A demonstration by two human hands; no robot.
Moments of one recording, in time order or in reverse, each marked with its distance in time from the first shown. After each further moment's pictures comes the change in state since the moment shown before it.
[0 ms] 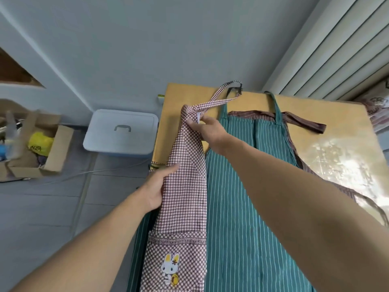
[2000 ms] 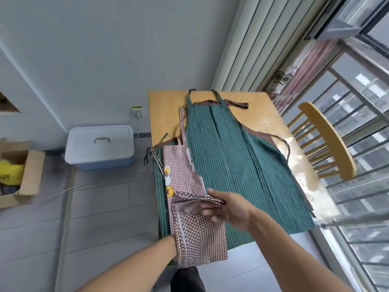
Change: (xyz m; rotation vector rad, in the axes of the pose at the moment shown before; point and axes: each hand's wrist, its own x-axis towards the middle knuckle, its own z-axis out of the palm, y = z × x) left_hand -0.212 -0.233 -0.073 0.355 -0.115 -0.475; right_hand -0.431 0.131 0.120 0.341 0.079 0.321
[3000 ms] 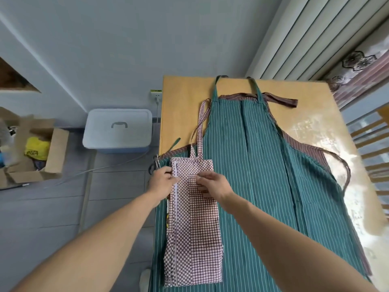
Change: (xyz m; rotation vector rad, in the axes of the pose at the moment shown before) left_hand 0.060 0.221 -0.051 0.428 0.636 0.621; right_hand 0.227 -0.085 -0.027 -0.339 0.175 -0.071
